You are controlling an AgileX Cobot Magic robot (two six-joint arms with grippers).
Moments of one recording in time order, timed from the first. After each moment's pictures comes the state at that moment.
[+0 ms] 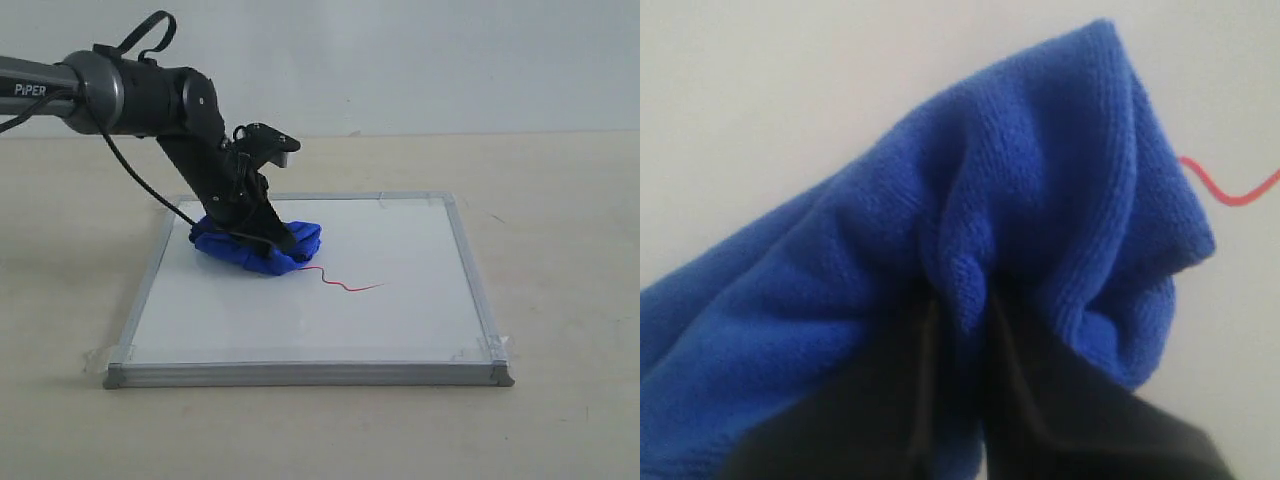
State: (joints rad) left arm -0.40 2.27 -1.65 -0.26 0.77 0.53; right arm 0.01 0.00 0.00 -0.04 0.35 0.03
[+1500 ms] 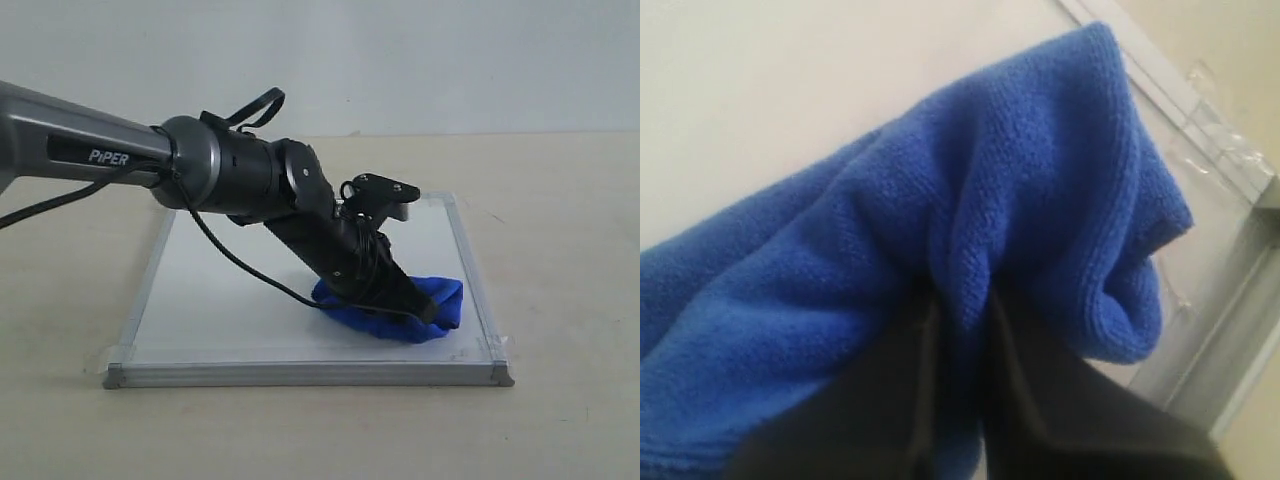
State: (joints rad) left arm -0.70 2.22 -1.48 -0.63 0.54 0.57; right arm 0.01 0.00 0.00 -0.04 0.35 0.03
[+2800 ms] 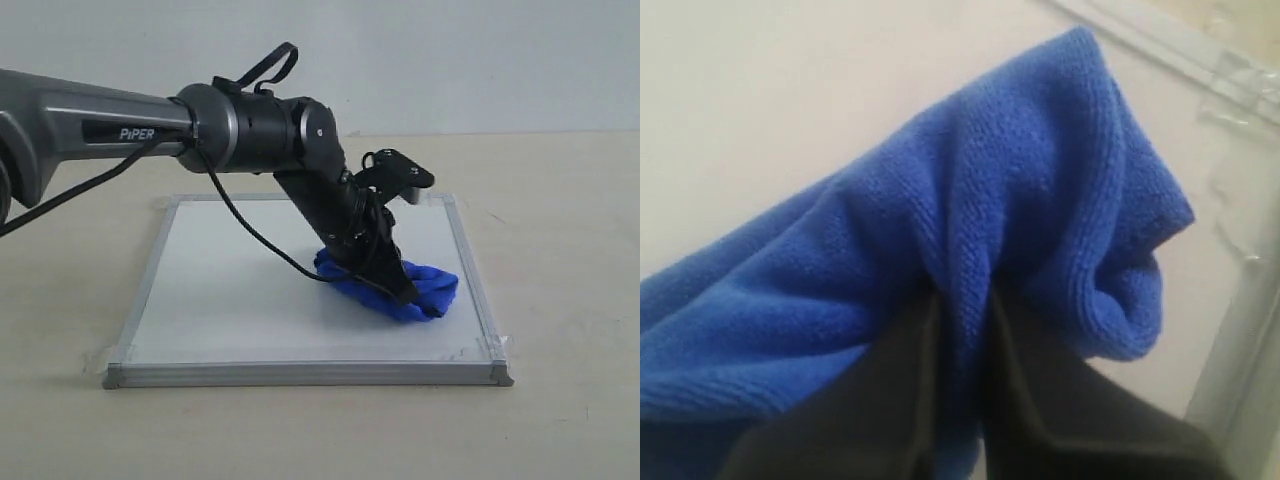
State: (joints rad) left arm -0.66 2.30 -1.74 -0.42 0.77 0.67; right arm 0.01 0.00 0.00 -0.04 0.35 0.03
